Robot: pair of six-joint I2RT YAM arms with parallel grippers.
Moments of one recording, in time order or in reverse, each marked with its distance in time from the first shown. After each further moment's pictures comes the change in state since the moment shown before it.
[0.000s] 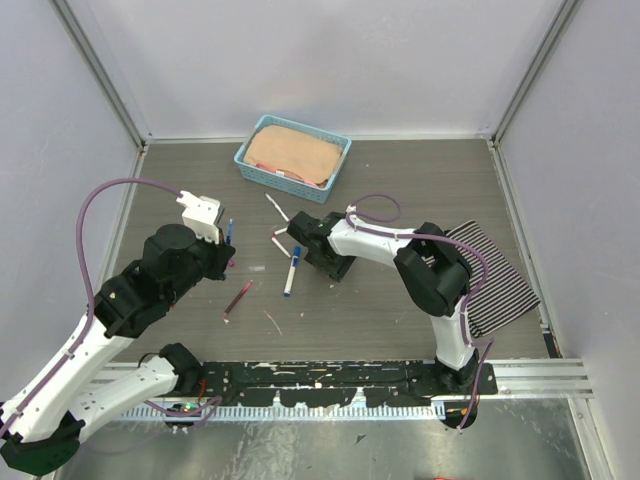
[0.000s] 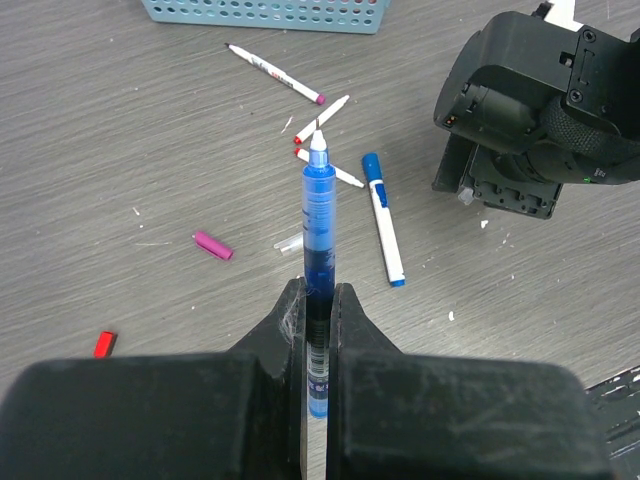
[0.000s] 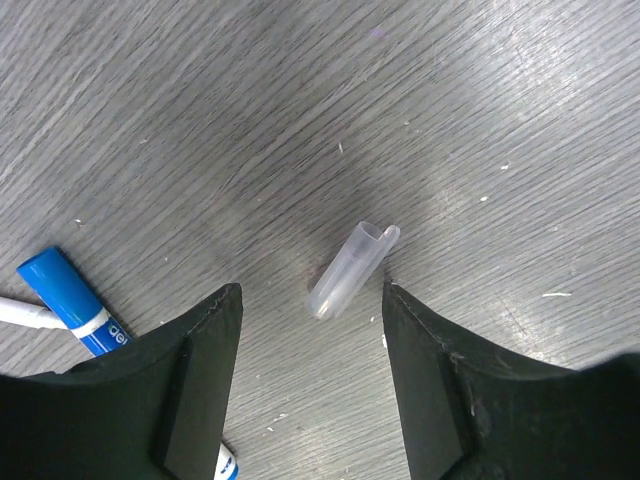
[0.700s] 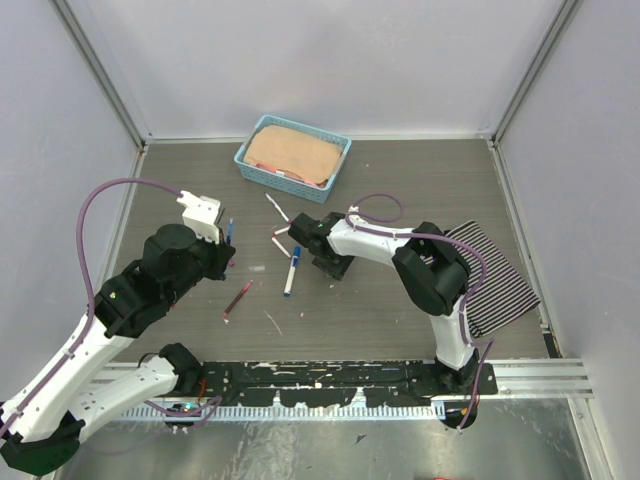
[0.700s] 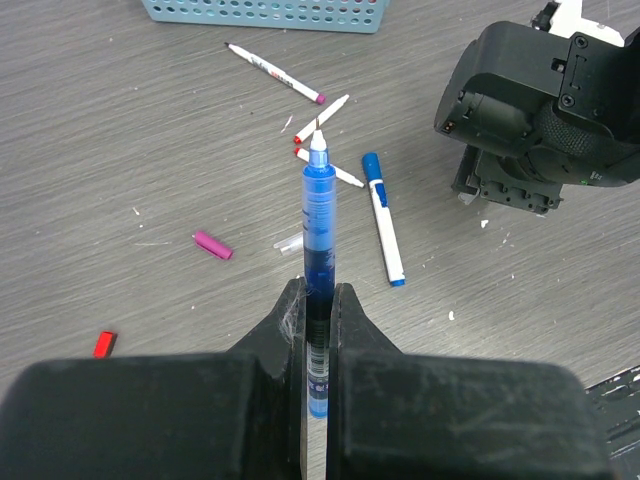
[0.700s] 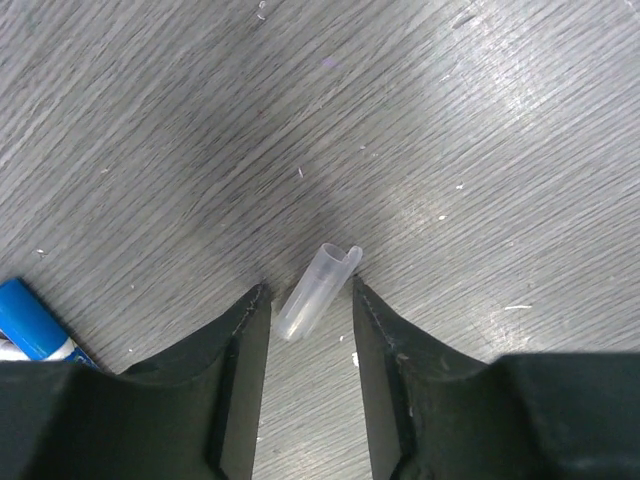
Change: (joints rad) left arm 0.000 0.001 0.000 0.000 0.001 0.000; right arm -0.004 0.010 0.000 -0.044 0.042 0.009
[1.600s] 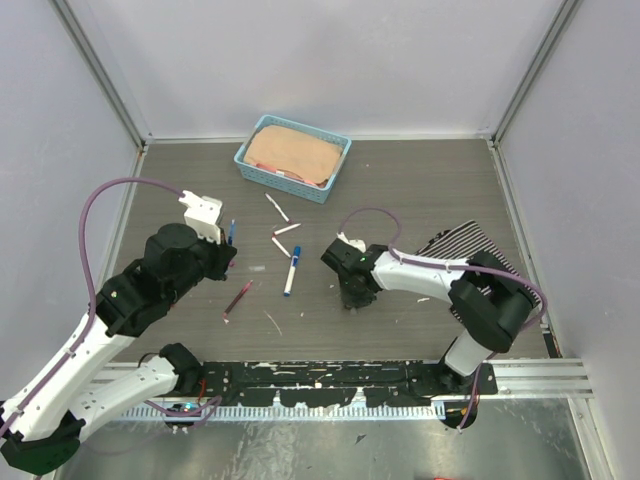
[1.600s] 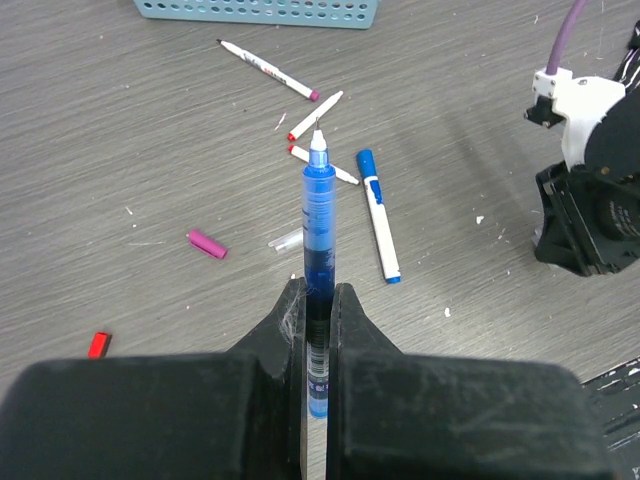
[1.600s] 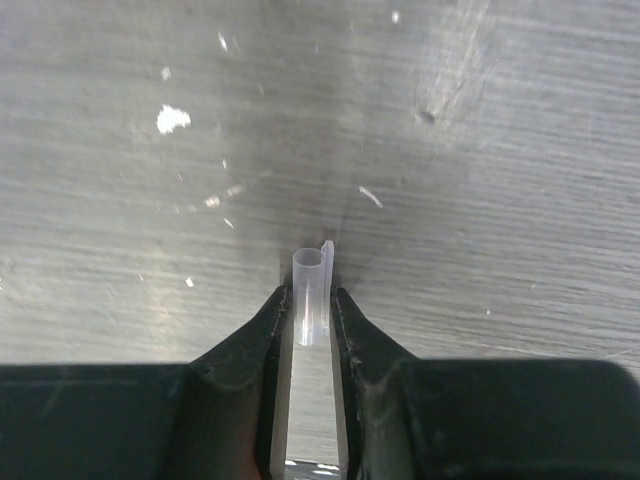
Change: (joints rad) left arm 0.000 0.006 0.000 0.000 0.014 -0.001; right arm 0.010 -0.372 -0.482 0.273 -0.263 -0.766
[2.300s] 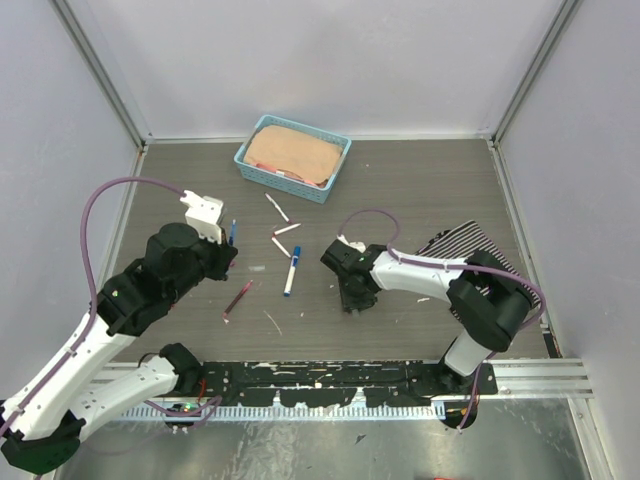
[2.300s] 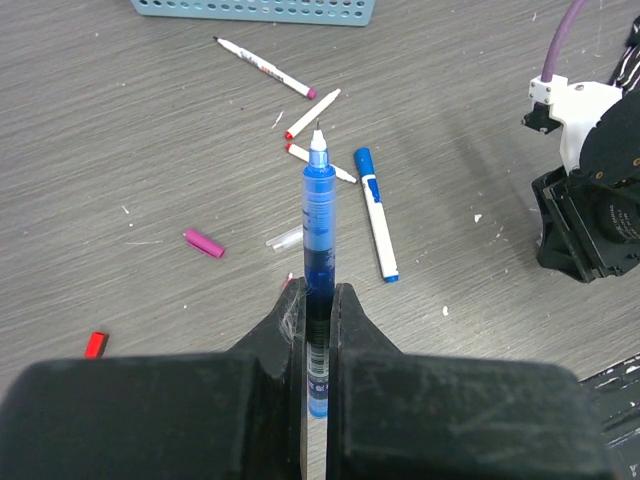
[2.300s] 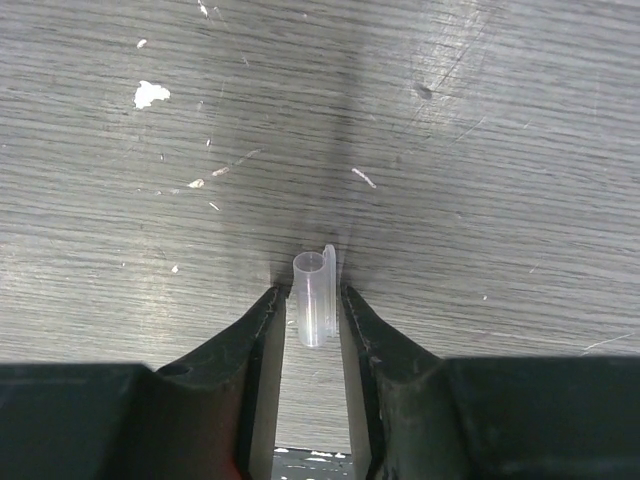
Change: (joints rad) left arm 0.000 0.005 0.000 0.000 0.006 -0.003; right arm 0.005 -0.013 -0.021 -0.030 -0.029 -0.023
